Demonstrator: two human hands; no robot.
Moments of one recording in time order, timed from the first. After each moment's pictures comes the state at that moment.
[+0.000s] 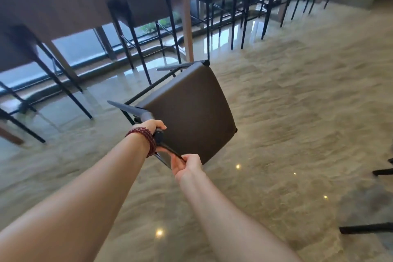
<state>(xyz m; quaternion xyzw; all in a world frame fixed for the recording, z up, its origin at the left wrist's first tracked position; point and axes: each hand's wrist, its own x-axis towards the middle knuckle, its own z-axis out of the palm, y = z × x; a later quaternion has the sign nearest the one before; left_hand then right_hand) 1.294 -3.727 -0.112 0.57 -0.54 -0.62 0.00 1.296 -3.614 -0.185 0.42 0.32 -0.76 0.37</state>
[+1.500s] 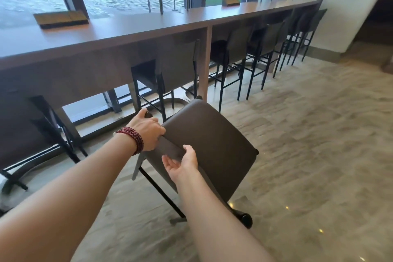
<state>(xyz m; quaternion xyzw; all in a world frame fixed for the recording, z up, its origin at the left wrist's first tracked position) 1.181 -4.238 0.063 -0.06 -0.97 0.21 -0.05 1.183 -4.101 0.022 0.33 0.31 -0.81 0.36</state>
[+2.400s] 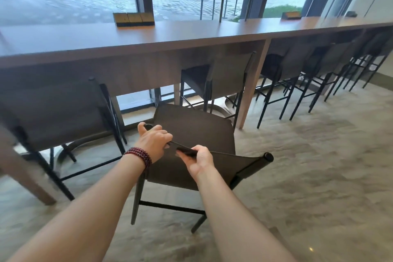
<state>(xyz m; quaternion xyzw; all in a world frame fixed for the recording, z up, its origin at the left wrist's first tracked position) 1.259 -4.345 0.033 0.18 -0.98 0.03 0.03 1.182 -4.226 0.009 0.19 0.40 -0.80 0.41</state>
